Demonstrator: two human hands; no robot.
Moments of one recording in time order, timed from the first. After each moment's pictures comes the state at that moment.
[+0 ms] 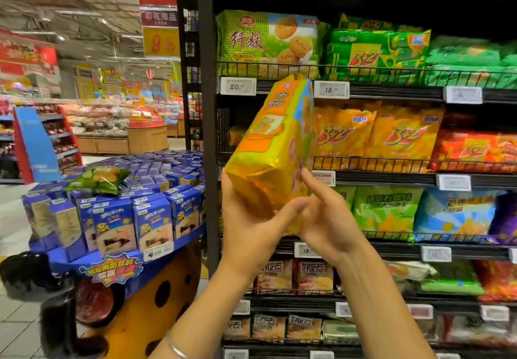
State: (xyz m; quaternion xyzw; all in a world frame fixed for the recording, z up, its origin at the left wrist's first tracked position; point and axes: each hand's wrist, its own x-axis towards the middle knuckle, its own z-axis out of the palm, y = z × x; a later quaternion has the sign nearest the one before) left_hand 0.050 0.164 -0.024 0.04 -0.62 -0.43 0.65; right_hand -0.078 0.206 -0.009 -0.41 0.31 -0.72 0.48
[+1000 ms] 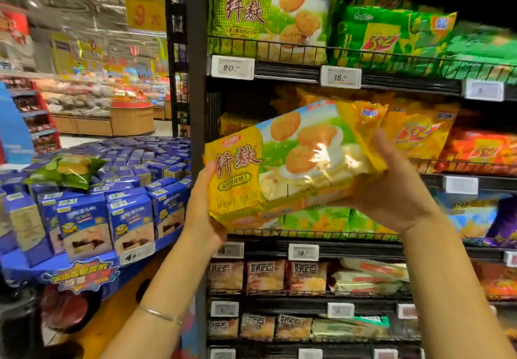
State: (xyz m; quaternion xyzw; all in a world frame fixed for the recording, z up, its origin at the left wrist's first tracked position) left_hand 0.043 0.036 -0.035 0.14 -0.35 -0.80 0.47; right_hand -0.181 0.204 0.034 -0.52 0.34 -0.63 0.48
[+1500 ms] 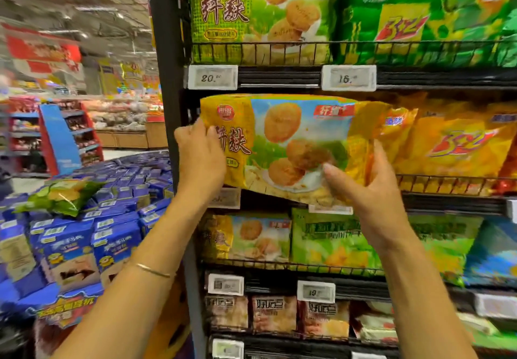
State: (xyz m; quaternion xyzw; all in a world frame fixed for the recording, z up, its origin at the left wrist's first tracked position) left_hand -0.016 -0.050 0.048 0.37 -0.69 -0.14 0.61; right_hand -0.221 0.119 0.016 -0.55 0.38 -0.73 0.14
